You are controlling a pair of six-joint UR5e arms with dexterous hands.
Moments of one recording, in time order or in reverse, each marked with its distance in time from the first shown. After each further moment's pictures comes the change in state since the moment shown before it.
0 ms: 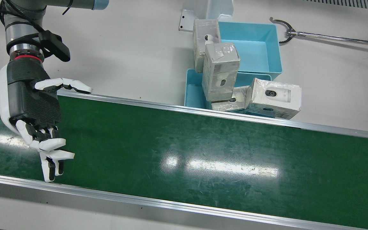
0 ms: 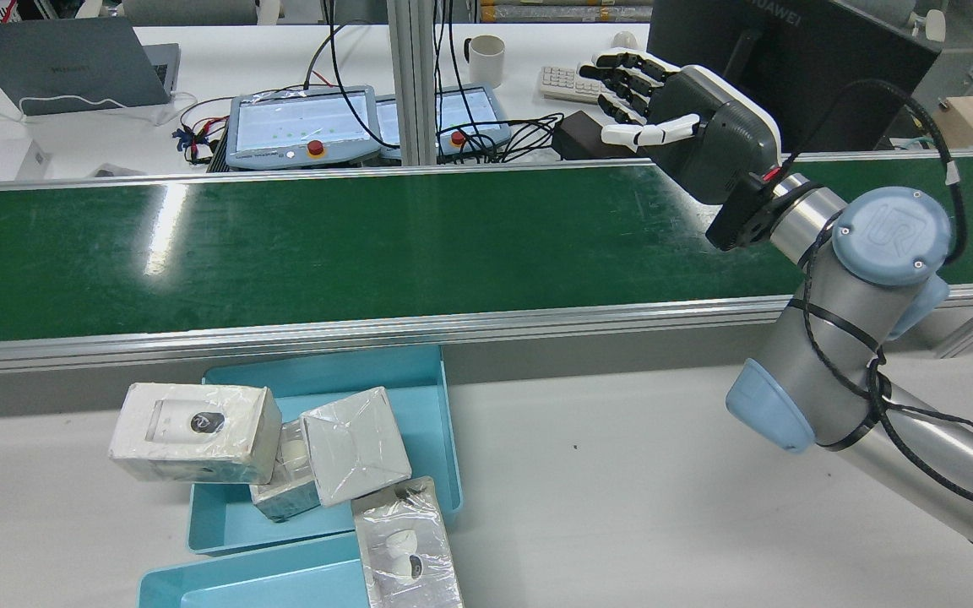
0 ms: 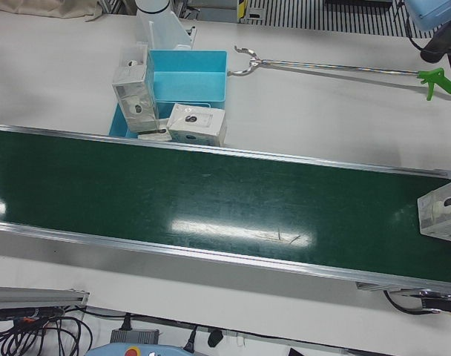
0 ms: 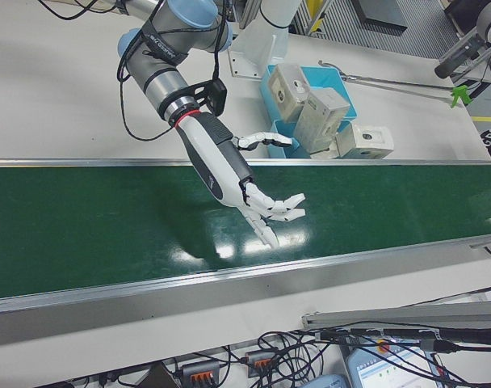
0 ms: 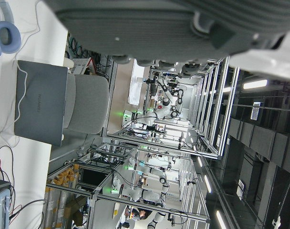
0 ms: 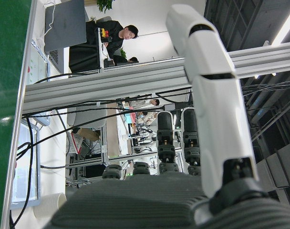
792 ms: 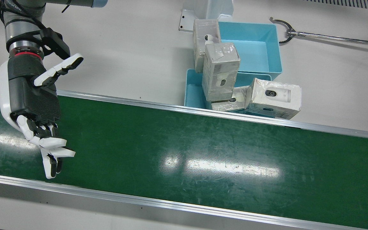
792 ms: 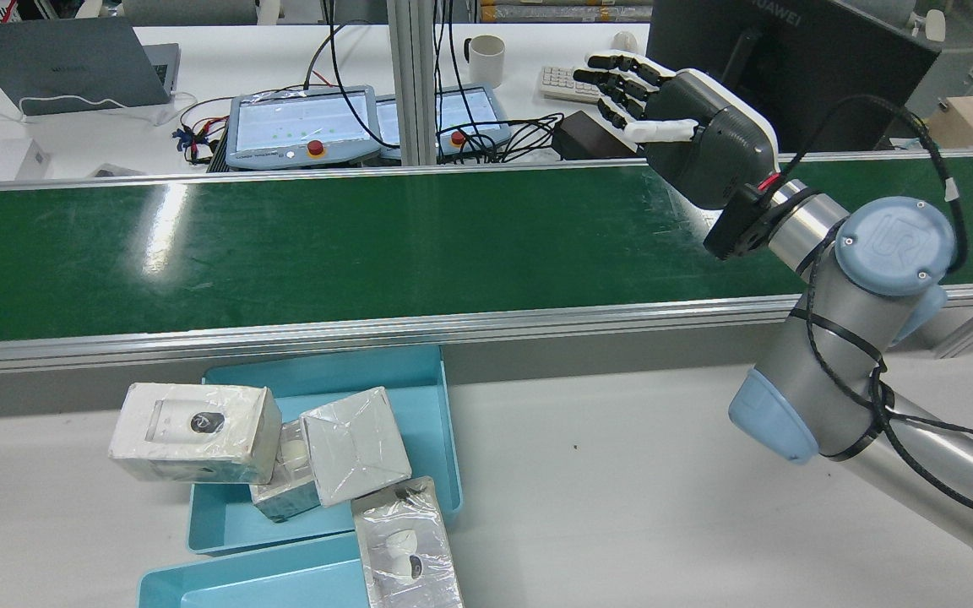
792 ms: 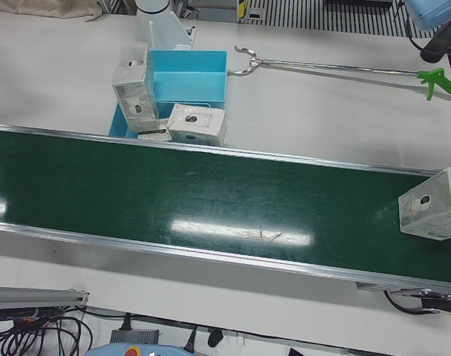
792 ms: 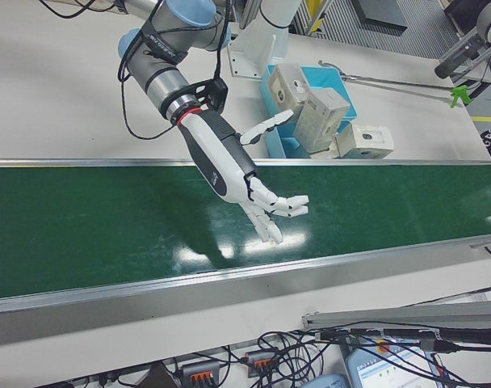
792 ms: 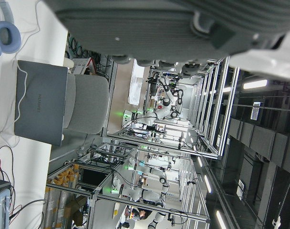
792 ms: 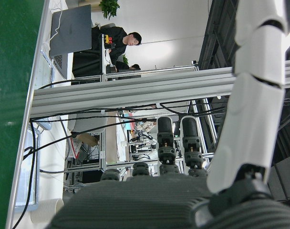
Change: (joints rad) left arm 0.000 0.000 0.000 0.000 0.000 0.000; right arm -0.015 -0.015 0.011 0.031 0.001 -0.060
